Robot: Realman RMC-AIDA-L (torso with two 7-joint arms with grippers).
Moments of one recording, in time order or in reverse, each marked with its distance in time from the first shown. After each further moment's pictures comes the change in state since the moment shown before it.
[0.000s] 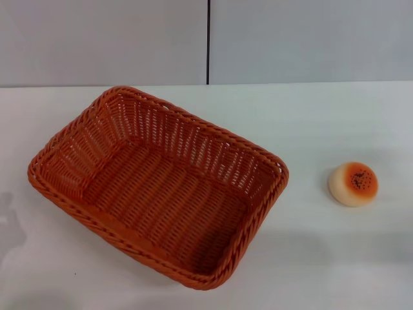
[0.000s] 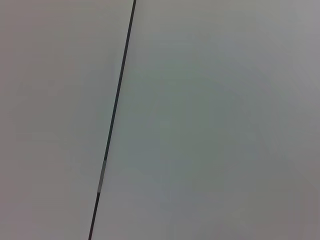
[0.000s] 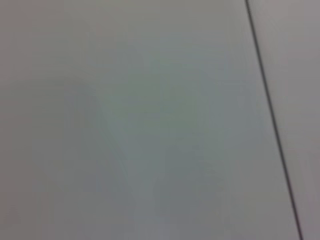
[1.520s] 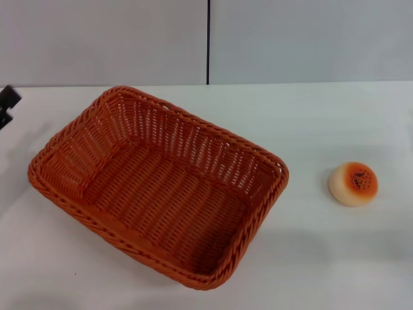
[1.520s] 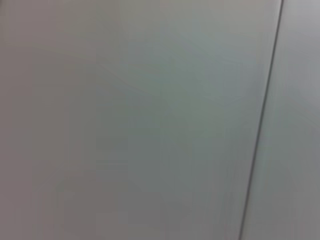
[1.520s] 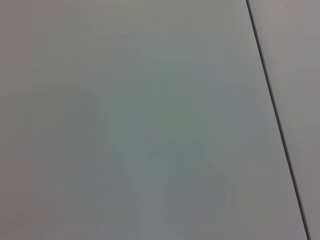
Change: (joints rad) left arm -0.109 0.008 0.328 0.702 0.020 -0.100 -0.767; right arm 0.013 -0.001 0.003 -0.001 -0.007 -0.017 -0.001
